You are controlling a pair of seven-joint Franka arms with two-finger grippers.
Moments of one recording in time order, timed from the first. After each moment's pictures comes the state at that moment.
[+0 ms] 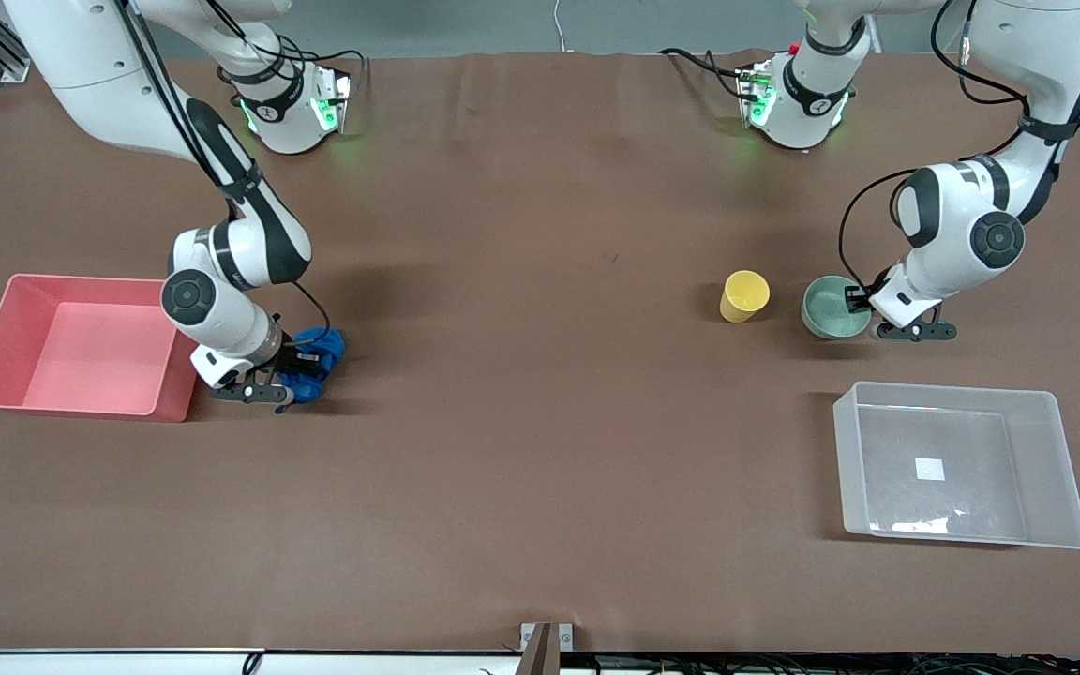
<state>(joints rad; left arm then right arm) 0.01 0.23 0.09 -2.47 0.00 2.57 0.13 0.04 0.45 0.11 -2.16 -0.08 2.60 0.30</state>
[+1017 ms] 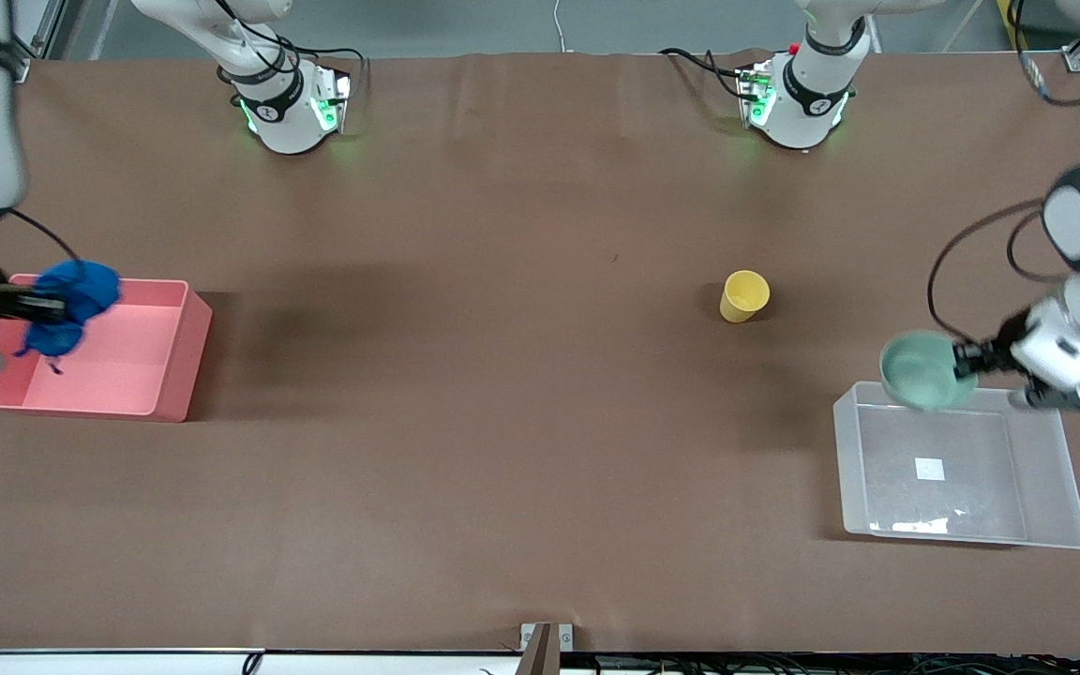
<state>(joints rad) 0.01 0.36 0.10 -1.69 -0.09 2.10 0.14 -0.04 0.18 -0.22 -1.69 -0.09 1.71 -0.22</state>
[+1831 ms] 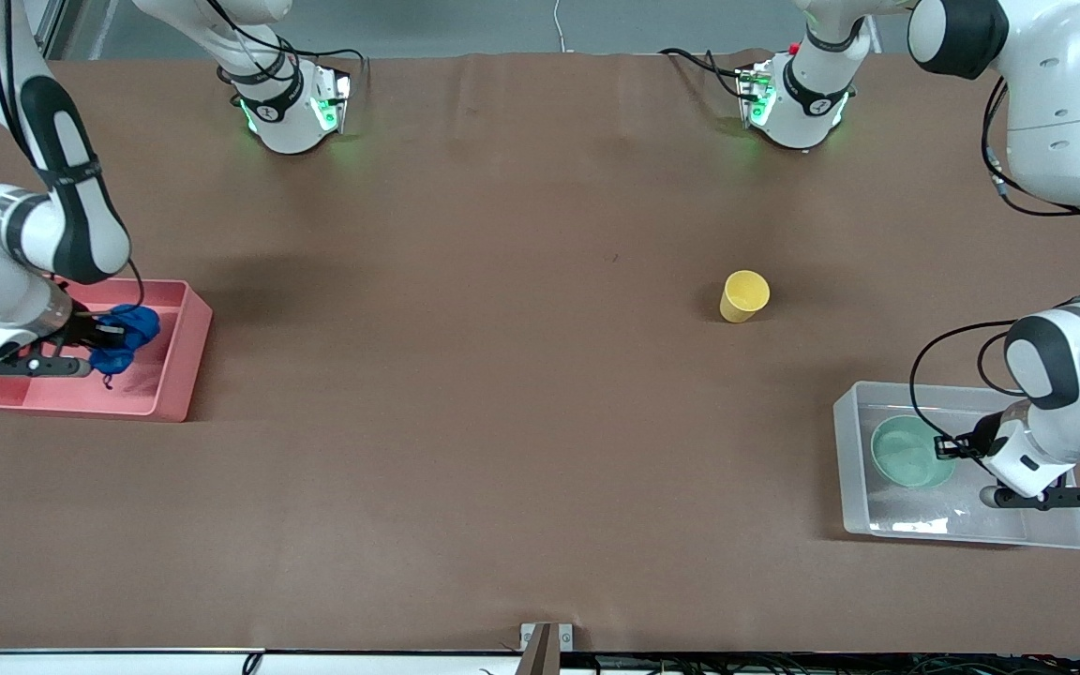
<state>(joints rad) 0.02 0.76 0.16 -1.44 -0.17 2.19 0.23 -0.07 0.37 -0.29 -2.20 -0.05 2.55 -0.32</state>
